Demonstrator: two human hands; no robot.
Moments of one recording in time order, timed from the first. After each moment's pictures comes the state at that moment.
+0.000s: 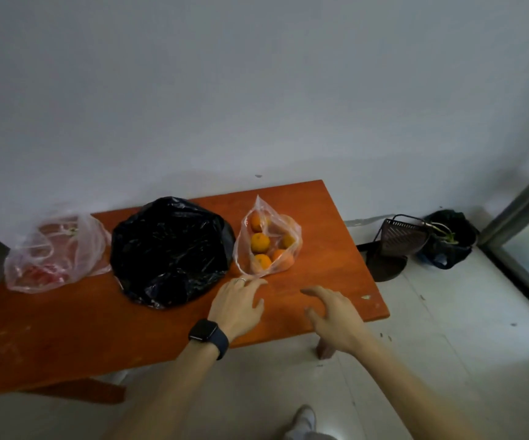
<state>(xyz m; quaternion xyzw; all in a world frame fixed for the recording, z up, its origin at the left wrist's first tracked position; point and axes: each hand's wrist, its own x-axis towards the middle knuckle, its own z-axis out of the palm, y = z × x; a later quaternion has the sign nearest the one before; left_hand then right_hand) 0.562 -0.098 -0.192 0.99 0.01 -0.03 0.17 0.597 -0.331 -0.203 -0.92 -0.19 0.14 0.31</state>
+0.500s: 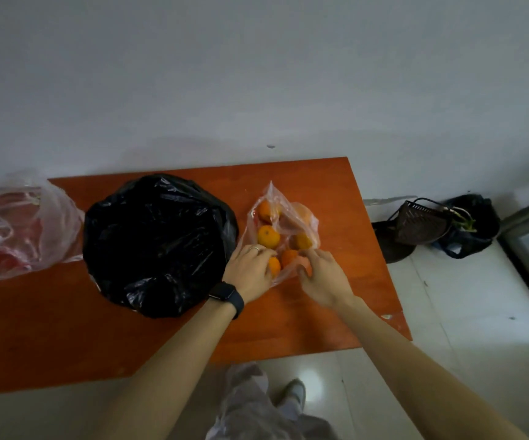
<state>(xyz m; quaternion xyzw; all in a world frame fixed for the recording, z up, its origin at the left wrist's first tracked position) 0.714 -0.051 -0.256 0.98 0.00 -0.07 0.16 0.762 -0.243 -0.263 -0.94 -0.20 0.16 0.25</state>
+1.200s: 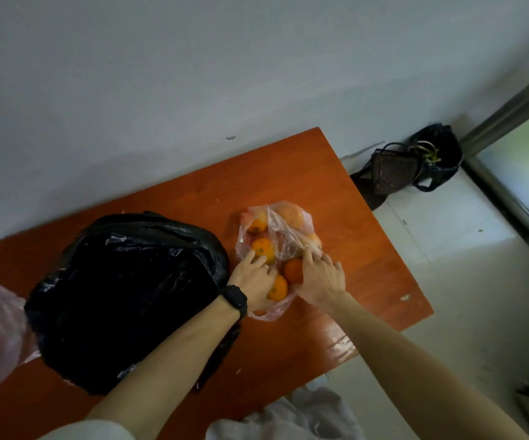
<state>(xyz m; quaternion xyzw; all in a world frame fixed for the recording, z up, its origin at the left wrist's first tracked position) 0.811 -0.005 -0.324 0.91 -0.34 -0.19 -0.11 0.812 -0.182 -0.315 -0.96 -0.01 0.28 0.05</state>
